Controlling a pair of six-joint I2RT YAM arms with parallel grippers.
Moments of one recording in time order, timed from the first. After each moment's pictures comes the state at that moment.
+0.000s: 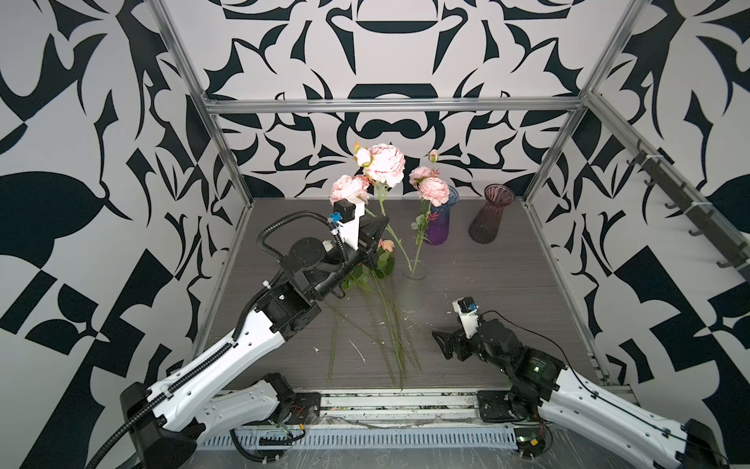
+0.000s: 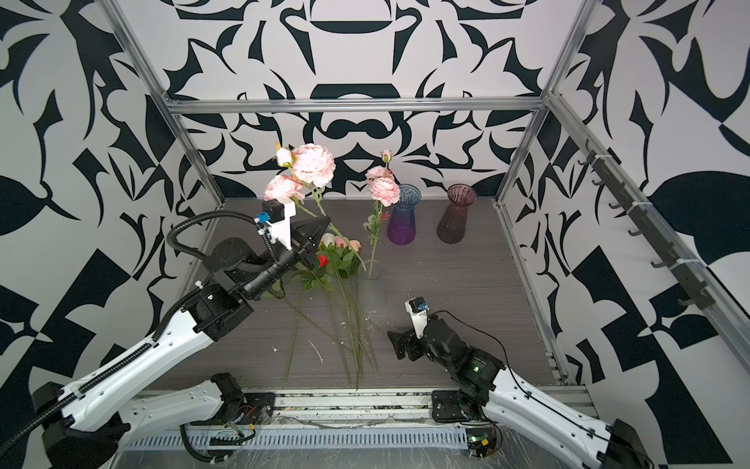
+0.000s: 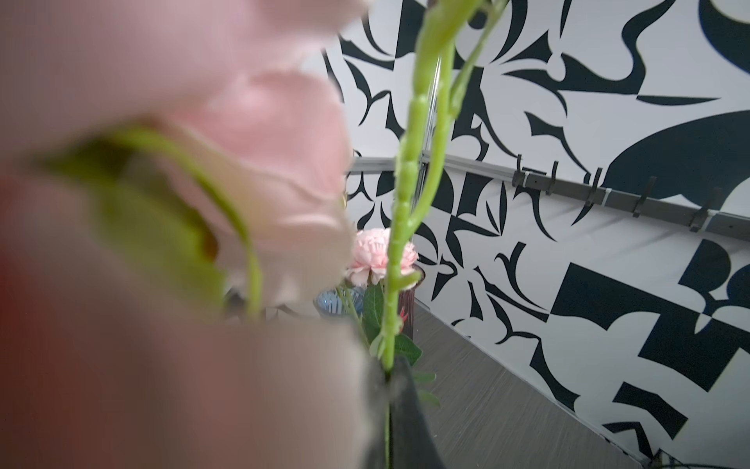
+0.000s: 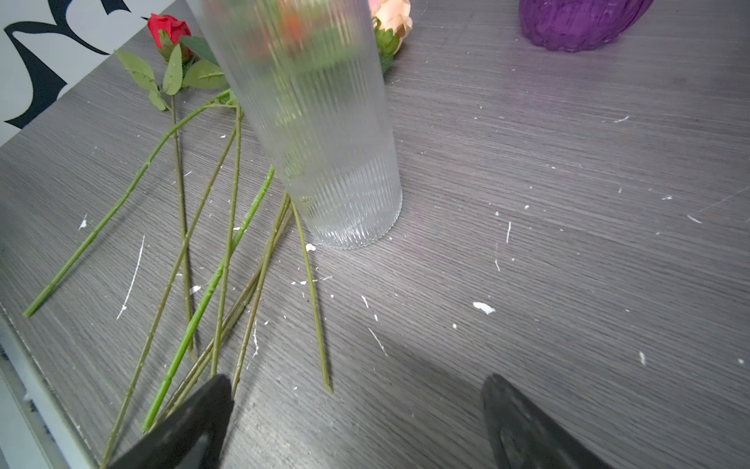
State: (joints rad) left arm -0.82 1.04 1.02 0.16 -0.03 -0.15; right arm 0.85 0.54 0.21 -0.27 0.12 0.37
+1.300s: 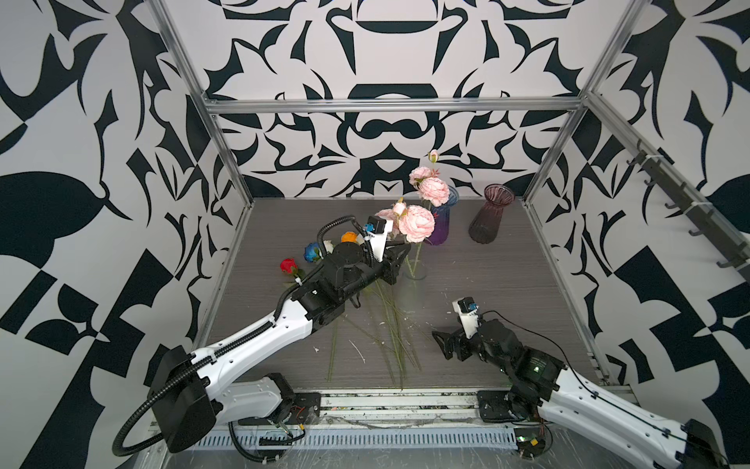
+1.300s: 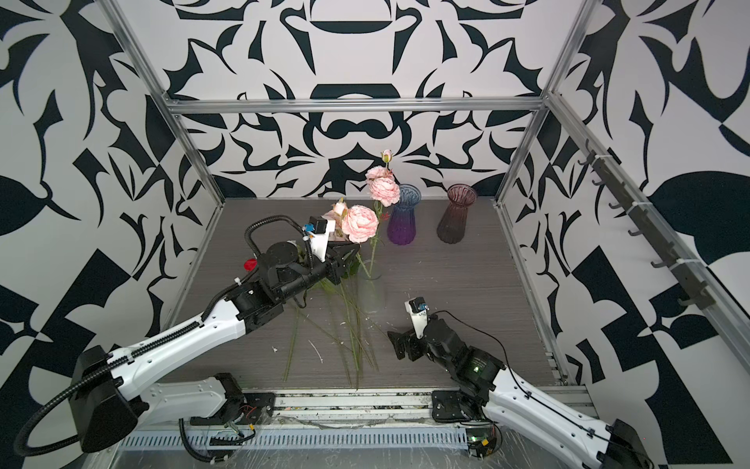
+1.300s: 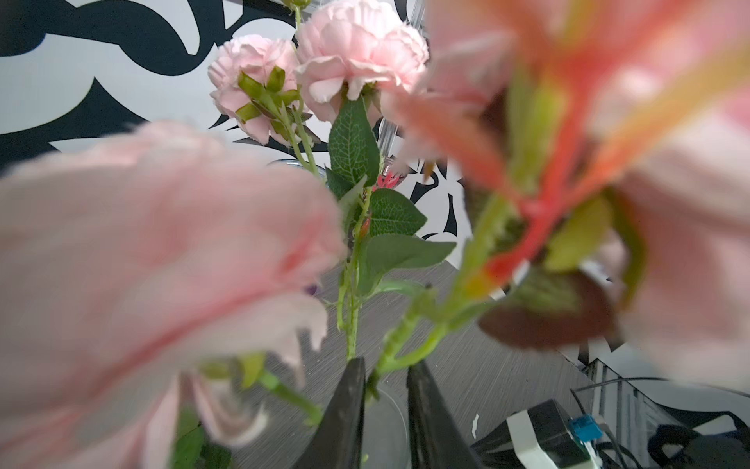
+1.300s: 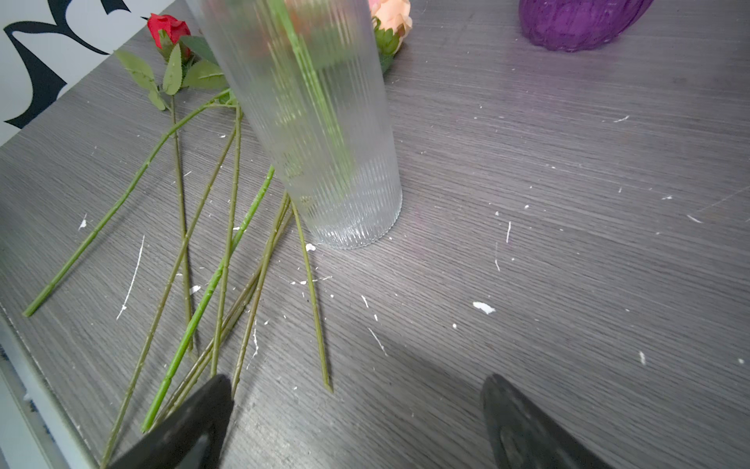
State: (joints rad) left arm -0.85 1.20 0.93 0.17 0.05 -0.30; right arm 0.85 0.54 0.21 -0.27 0.12 0.37
